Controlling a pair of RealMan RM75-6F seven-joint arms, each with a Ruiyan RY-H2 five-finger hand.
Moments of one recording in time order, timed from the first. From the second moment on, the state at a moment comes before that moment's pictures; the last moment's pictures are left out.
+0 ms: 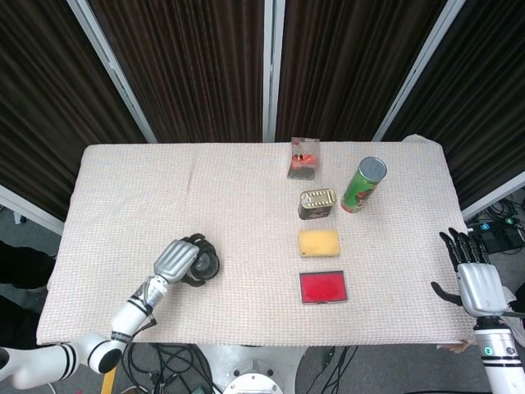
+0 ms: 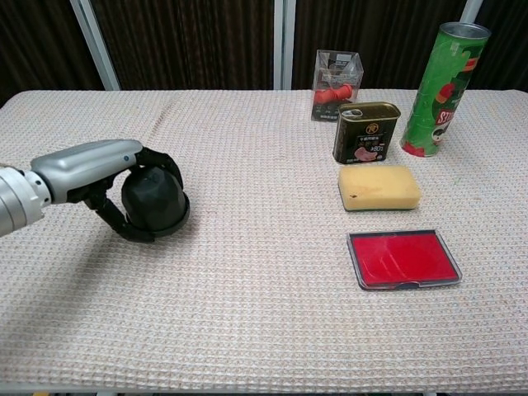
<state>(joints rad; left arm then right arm) -0.60 -1.62 -0.08 -1.38 1.38 0.97 0.05 0.14 -1.23 0.06 -1.40 -1.48 1.40 0.06</state>
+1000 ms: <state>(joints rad) -0.65 -1.44 -0.24 -1.58 1.25 0.94 0.21 0.12 -1.21 0.05 -1.41 -1.51 1.44 0.08</state>
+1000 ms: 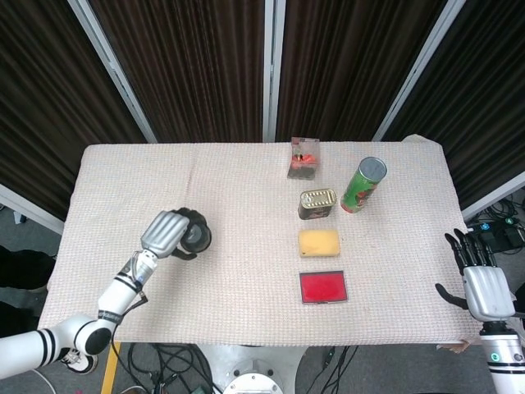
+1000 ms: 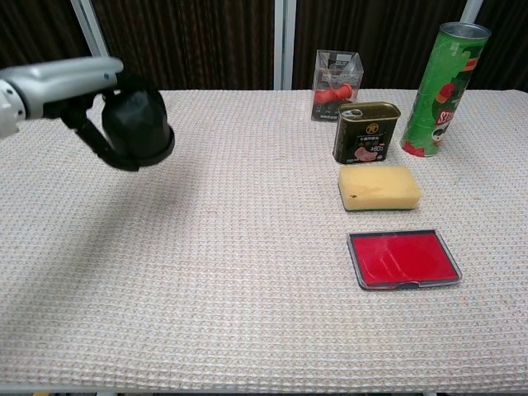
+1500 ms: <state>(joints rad) -0.67 -1.46 -0.21 -1.53 1.19 1.04 0.25 0.12 -1.22 0.05 -1.39 -1.50 1.42 0.08</state>
